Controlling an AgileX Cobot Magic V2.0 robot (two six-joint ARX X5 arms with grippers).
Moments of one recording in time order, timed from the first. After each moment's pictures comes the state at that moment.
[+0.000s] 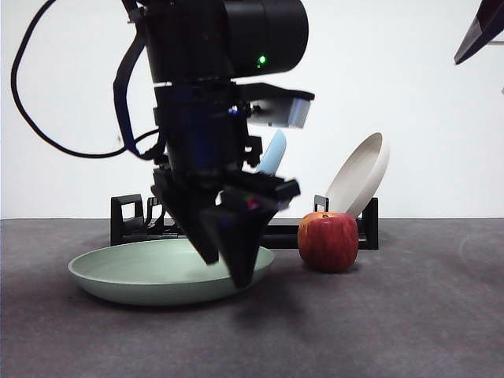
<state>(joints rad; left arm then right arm) -0.90 1.77 1.21 -0.66 -0.21 0.03 0.14 0.82 0.76 -0.51 -0.32 0.21</state>
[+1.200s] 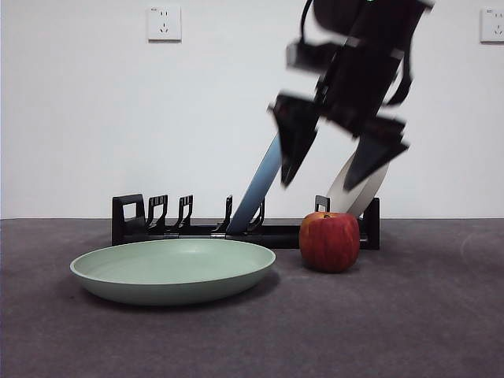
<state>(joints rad) -0.79 0.51 1.28 -0.81 -0.55 -0.08 0.51 1.77 1.36 -0.62 -0.03 -0.03</state>
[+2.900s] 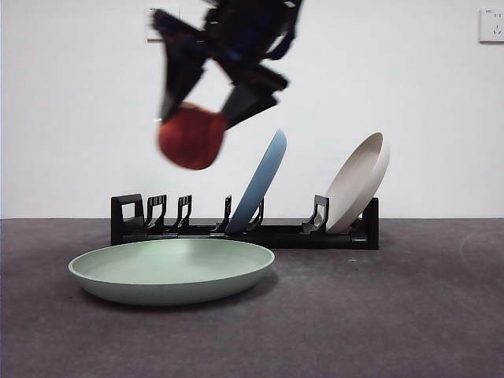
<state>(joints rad) -0.79 0.52 1.28 -0.89 -0.55 -0.10 0.78 1.83 1.56 -0.51 -0.10 -0.01</state>
